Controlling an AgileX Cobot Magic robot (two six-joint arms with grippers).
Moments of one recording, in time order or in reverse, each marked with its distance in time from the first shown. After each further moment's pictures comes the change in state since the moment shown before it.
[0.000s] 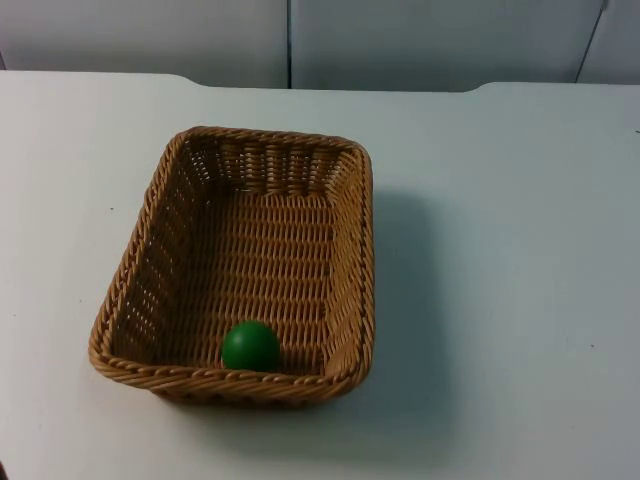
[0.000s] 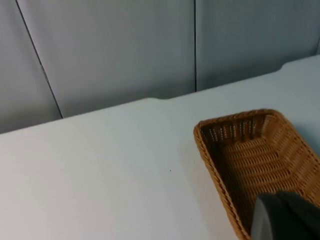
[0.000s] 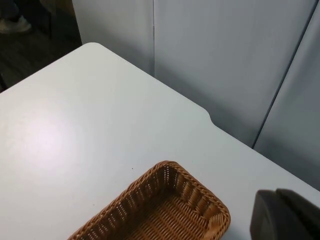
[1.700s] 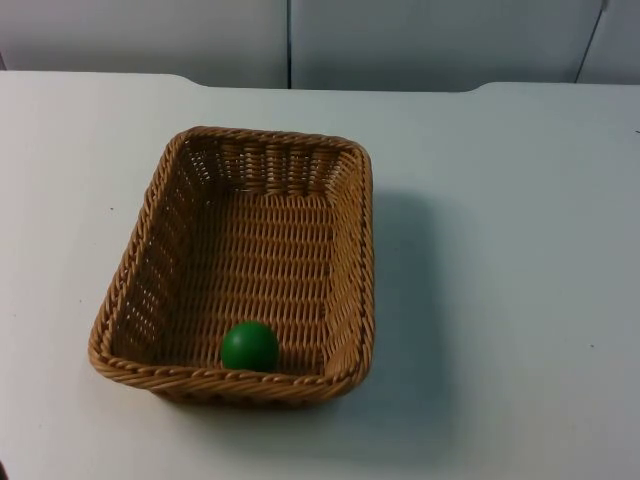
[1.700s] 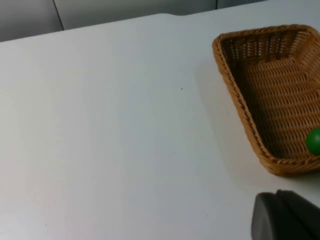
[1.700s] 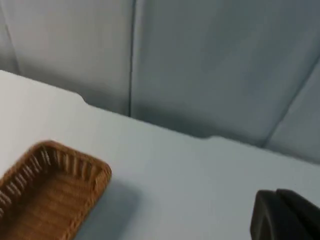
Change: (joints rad) right arm -0.160 -0.465 0.425 -0.259 -0.005 0.151; left arm 0.000 -0.147 0.270 0.079 0.060 -0.077
